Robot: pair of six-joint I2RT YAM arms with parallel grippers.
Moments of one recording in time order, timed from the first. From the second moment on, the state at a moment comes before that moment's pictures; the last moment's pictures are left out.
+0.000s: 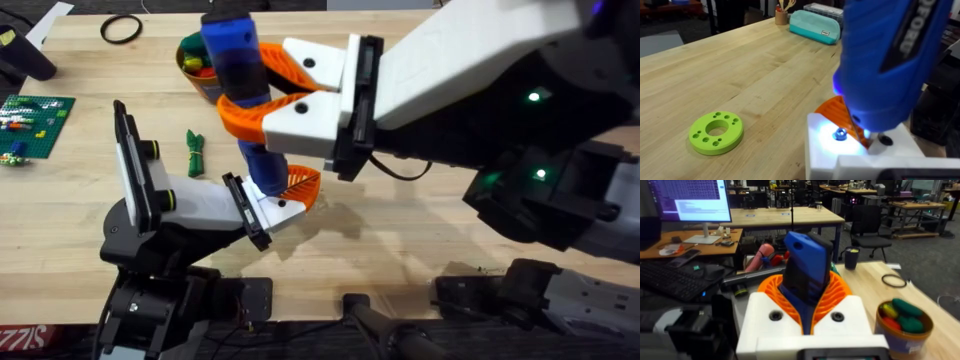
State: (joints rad) left arm -0.14 0.02 0.01 -0.09 0.92 -0.05; right arm 0.89 1.15 0.72 0.59 -0.48 0.07
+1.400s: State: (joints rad) left arm -0.14 0.02 0.01 -0.09 0.92 -0.05; right arm 0.89 1.18 0.72 0.73 -0.48 0.03
